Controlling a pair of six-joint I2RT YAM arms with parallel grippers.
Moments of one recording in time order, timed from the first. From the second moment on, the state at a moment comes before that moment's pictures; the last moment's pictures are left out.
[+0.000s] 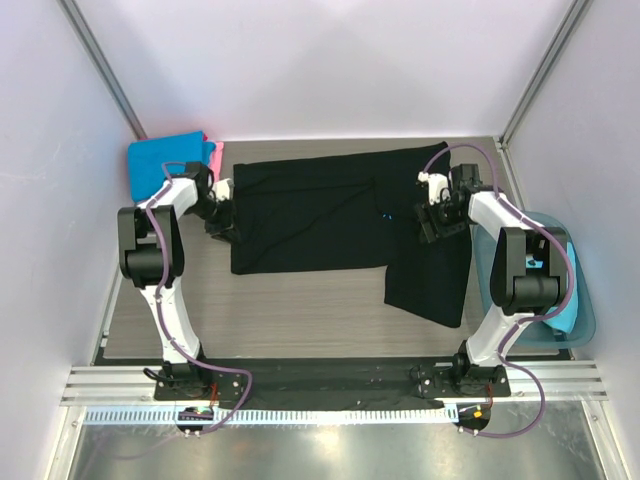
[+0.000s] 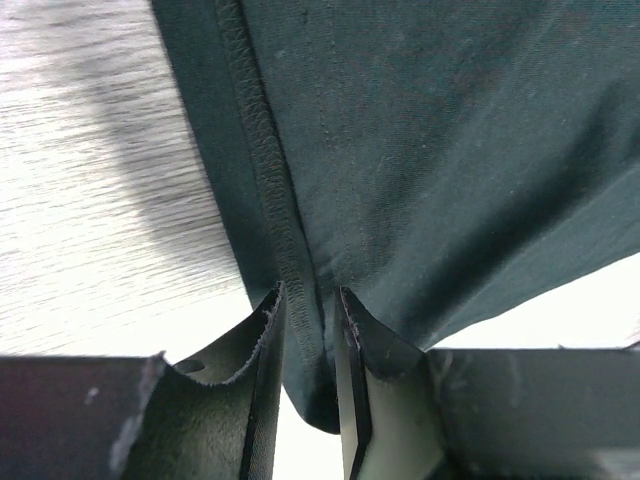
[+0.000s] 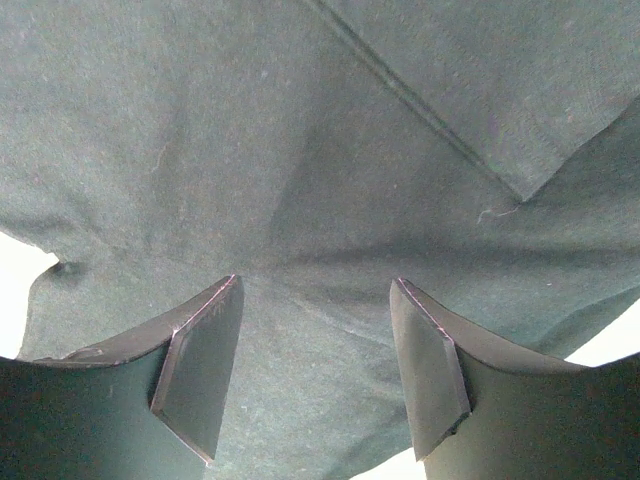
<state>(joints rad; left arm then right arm) 0.04 2.06 1.49 -0.82 0.42 -0.01 -0.02 1.76 1.20 -0.60 -0.29 -0.40</state>
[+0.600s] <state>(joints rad) 0.02 2.06 1.48 -0.83 0.46 -0.03 -0.02 1.76 1.16 -0.57 -0.25 -0.42</state>
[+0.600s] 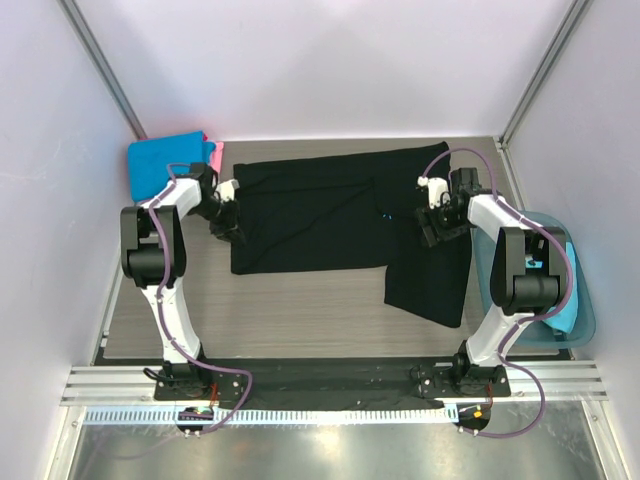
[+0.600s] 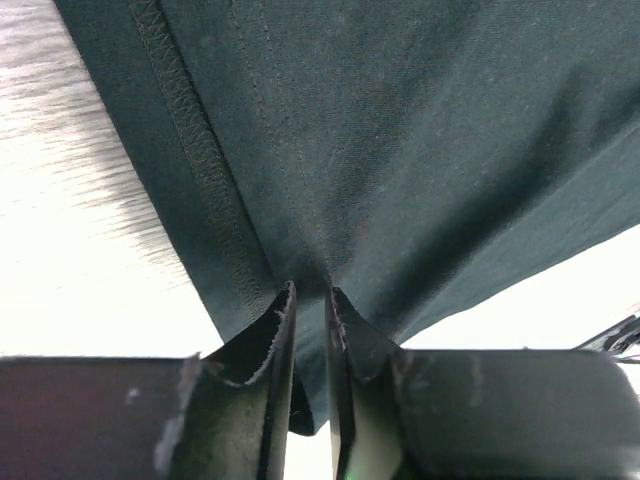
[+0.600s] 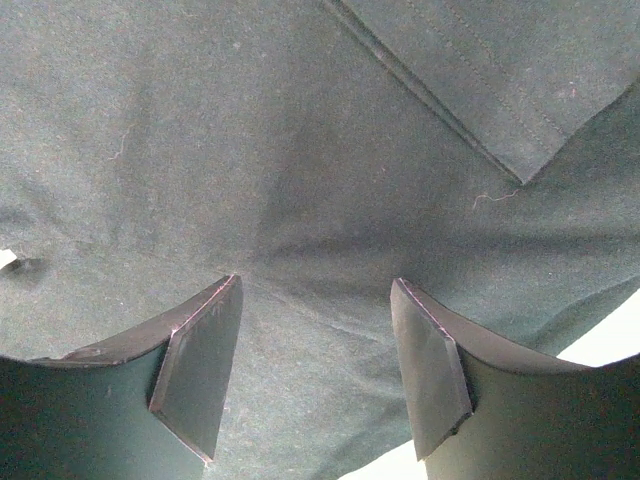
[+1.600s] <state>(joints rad) 0.02 2.03 1.44 -0.84 0.43 -0.03 -0.02 1.75 1.13 -0.55 -0.24 -0.42</state>
